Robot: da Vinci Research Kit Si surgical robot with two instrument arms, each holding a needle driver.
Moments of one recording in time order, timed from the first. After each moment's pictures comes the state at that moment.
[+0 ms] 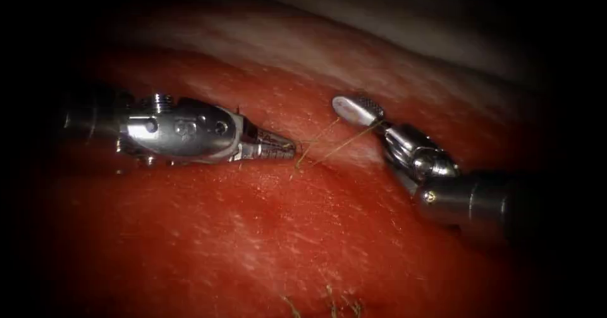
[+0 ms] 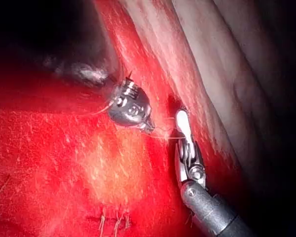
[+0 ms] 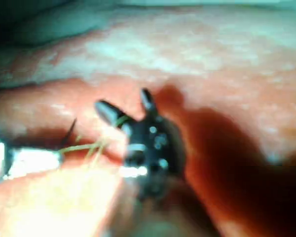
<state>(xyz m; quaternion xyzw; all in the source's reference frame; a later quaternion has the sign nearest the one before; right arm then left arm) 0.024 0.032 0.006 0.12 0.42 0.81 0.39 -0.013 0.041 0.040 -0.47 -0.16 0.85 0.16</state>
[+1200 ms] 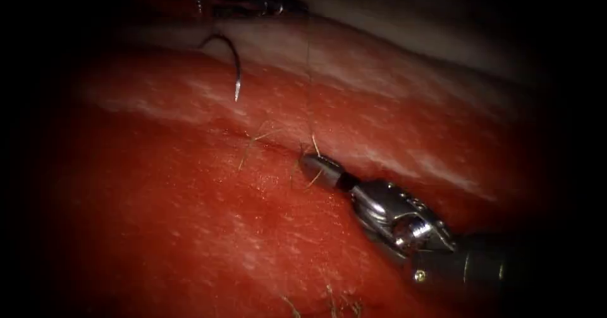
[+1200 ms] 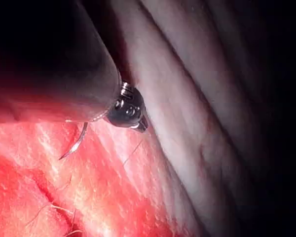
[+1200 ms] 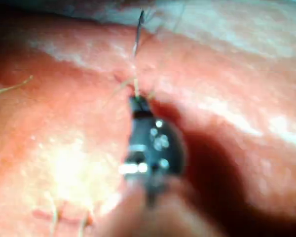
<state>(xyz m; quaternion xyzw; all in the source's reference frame) 0.028 0.027 -0.002 0.11 0.44 0.72 0.53 -0.012 0.061 0.055 -0.43 -0.16 0.86 0.22</state>
